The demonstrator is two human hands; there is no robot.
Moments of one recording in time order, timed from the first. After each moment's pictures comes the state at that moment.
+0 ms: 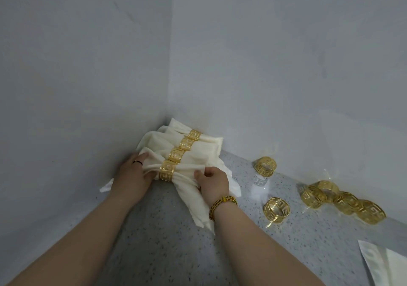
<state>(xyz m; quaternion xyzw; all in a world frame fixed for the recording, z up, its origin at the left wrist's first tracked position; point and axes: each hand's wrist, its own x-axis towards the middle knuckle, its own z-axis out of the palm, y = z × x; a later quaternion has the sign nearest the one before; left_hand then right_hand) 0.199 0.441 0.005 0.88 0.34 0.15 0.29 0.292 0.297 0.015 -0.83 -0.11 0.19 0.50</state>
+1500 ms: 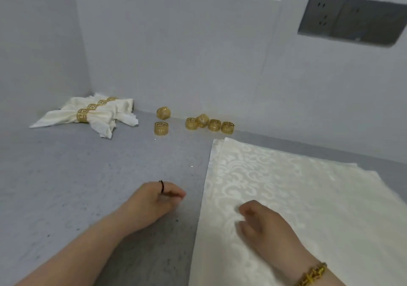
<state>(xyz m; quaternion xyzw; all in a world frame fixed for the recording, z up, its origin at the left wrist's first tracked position) 0.058 0.039 0.008 0.89 0.03 0.09 0.45 0.109 -0.197 0.010 -0.93 -0.25 0.01 0.26</state>
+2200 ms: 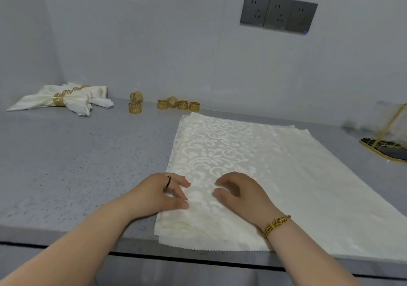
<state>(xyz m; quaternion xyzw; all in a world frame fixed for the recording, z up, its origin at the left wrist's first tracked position) -0.019 -0.046 -0.018 0.88 -0.09 -0.01 0.47 0.028 -0.262 -0.011 -0.90 -0.29 -0.02 0.31</state>
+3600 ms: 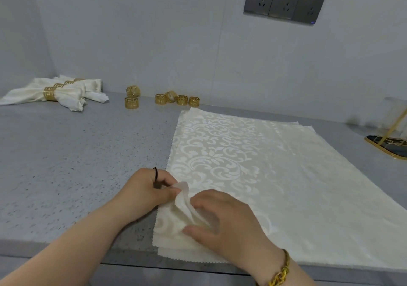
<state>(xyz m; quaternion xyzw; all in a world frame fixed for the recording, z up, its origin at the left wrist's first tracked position) -0.021 -0.044 -0.012 0.82 -0.02 0.10 0.57 -0.015 -0.226 -0.016 -0.87 -0.40 -0.14 0.27</state>
